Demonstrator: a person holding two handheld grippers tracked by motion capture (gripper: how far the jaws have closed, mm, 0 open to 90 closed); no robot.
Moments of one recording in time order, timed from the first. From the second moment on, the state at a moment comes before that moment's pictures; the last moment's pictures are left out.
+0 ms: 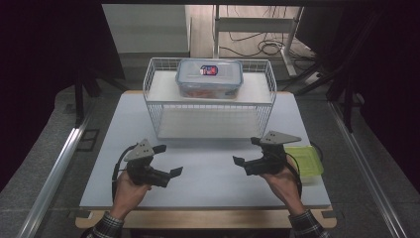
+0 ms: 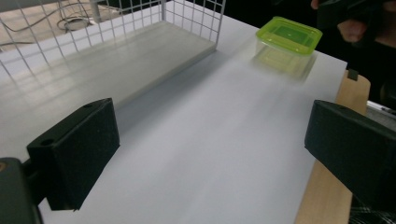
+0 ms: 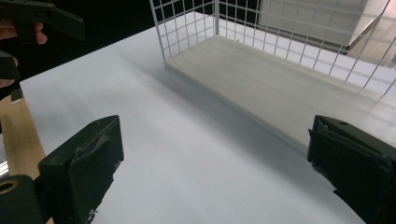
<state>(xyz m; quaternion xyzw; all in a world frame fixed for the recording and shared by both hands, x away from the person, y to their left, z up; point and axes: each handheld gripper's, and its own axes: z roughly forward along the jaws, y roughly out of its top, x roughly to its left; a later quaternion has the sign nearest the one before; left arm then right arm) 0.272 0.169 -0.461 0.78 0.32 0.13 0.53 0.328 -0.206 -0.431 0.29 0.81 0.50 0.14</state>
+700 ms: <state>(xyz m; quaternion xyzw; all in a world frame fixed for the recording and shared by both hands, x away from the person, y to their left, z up) 0.256 0.173 -0.512 0.80 0.36 0.14 0.45 0.323 -0.216 -0.473 0.34 0.82 0.45 0.12</state>
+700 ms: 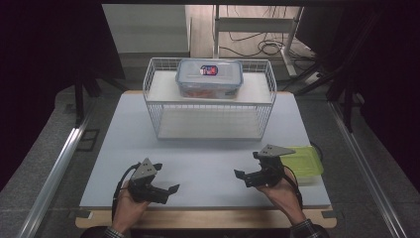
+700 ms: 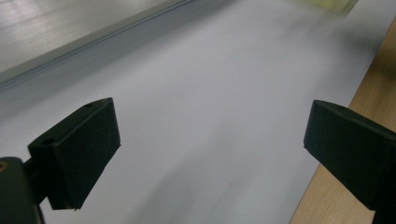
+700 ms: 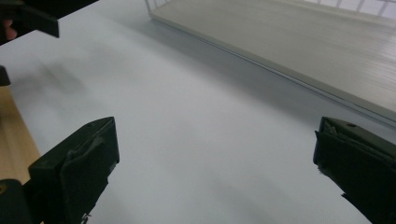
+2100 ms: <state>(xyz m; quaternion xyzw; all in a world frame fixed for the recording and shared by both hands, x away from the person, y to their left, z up) 0.259 0.172 -0.520 0.81 0.36 0.13 0.44 0.349 -0.389 -0.463 0.53 0.73 0.32 0.29</state>
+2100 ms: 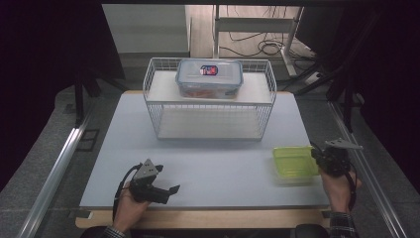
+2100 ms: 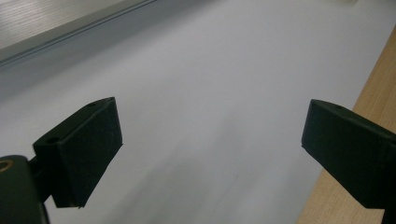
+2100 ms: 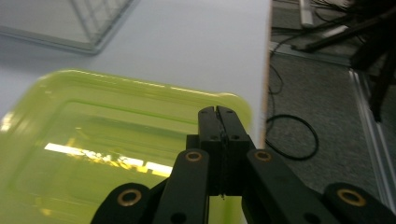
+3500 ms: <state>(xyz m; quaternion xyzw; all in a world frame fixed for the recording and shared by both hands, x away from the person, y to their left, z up) 0.260 0.172 -0.521 0.81 0.36 0.13 0.44 0.352 -0.368 -0.481 0.52 0.76 0.31 0.22</state>
